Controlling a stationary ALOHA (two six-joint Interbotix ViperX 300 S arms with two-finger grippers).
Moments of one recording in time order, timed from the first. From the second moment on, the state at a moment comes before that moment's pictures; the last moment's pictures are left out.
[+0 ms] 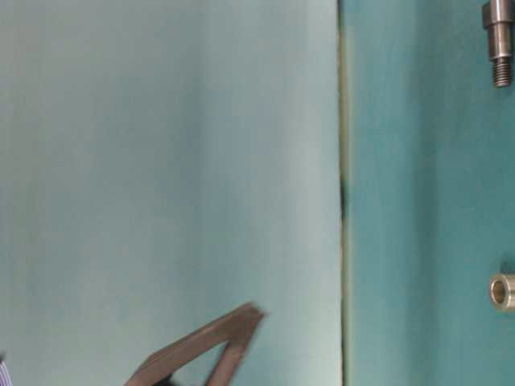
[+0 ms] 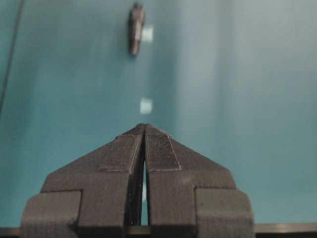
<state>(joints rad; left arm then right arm) 0.01 -0.30 0.73 0.02 0.23 -0.08 -0.07 -0.60 0.98 0.07 0.34 0.10</state>
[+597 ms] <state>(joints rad) 0.02 -0.08 0.59 0.02 0.44 0.00 -0.05 -0.22 0.77 0.03 0.53 -0.01</state>
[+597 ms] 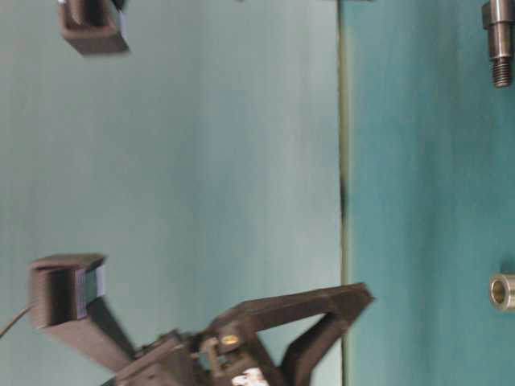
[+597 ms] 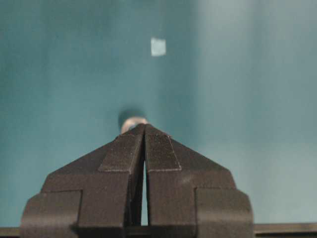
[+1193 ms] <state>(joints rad) 0.04 -0.06 0.59 0.02 0.45 0.06 -0.06 -0.12 0.75 0.02 0.46 -0.04</state>
